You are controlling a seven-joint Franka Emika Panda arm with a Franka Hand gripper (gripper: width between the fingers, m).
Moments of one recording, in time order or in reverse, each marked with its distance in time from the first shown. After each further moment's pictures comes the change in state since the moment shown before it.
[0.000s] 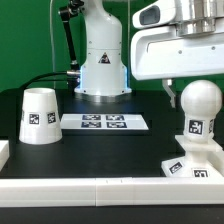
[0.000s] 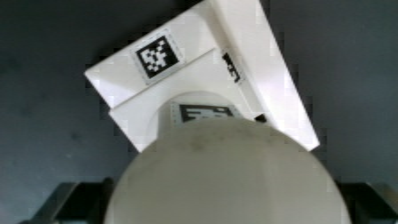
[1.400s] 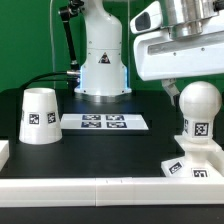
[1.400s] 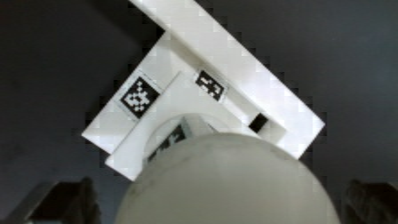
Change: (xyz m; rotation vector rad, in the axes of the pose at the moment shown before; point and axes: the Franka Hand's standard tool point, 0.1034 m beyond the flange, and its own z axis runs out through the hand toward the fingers) arm -0.003 0.001 0.000 0.053 -0.085 0.247
